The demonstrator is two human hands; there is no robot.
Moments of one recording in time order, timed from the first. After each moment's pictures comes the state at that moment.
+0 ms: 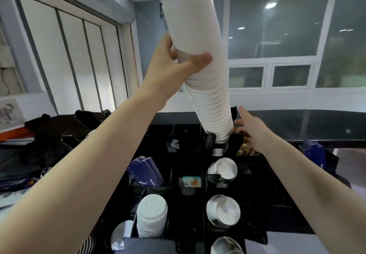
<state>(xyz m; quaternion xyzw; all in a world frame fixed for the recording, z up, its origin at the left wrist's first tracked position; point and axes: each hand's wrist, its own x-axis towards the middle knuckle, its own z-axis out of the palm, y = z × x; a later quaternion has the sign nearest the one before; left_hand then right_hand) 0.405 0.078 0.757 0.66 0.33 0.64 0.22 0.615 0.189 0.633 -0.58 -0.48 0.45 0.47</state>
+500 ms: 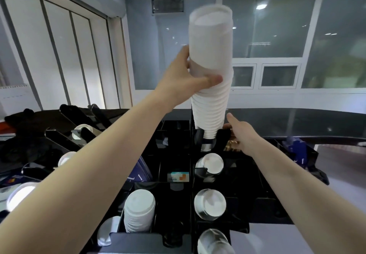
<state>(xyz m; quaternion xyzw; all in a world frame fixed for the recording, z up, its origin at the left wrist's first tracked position) 0.441 0.094 0.736 0.71 0.37 0.57 0.20 0.626 0.187 0.608 -0.59 -0.49 0.44 0.47</state>
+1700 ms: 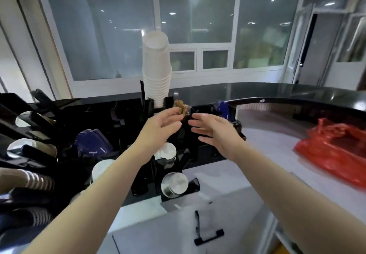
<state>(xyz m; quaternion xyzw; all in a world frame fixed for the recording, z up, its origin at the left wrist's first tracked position) 0.474 -0.028 0.593 0.72 0.37 0.43 0.39 0.663 -0.055 0.582 -0.47 -0.52 0.46 0.54</state>
